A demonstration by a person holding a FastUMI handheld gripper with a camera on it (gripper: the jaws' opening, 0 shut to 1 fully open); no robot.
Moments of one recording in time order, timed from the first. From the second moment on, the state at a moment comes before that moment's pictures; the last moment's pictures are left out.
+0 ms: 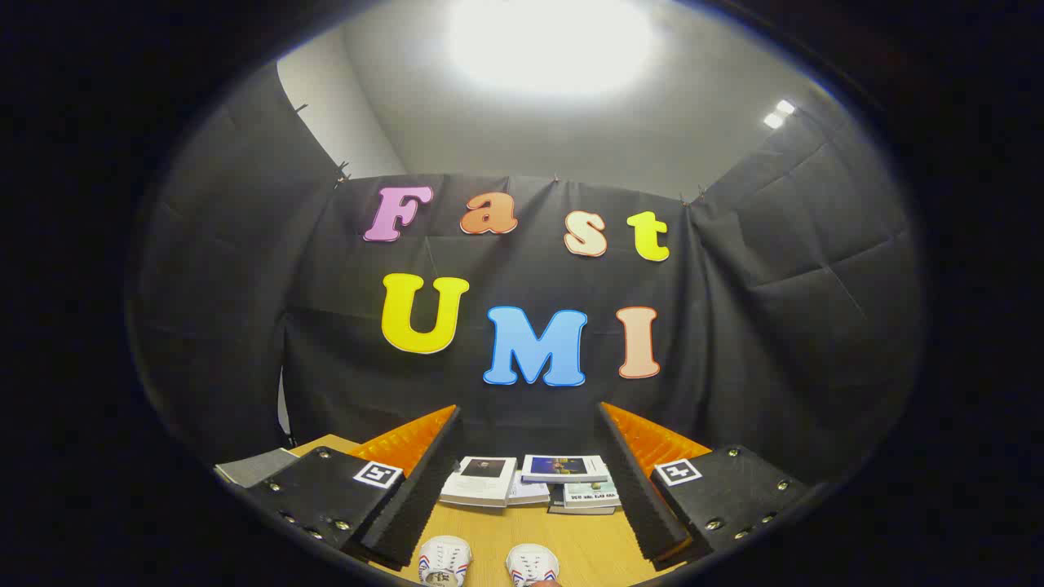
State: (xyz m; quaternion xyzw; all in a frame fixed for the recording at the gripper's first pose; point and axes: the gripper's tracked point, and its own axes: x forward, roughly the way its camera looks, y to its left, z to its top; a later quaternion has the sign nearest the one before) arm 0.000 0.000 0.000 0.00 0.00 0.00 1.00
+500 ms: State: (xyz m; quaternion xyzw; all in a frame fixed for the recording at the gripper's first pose) arm -0.012 0.001 0.002 0.01 0.00 0.00 1.00
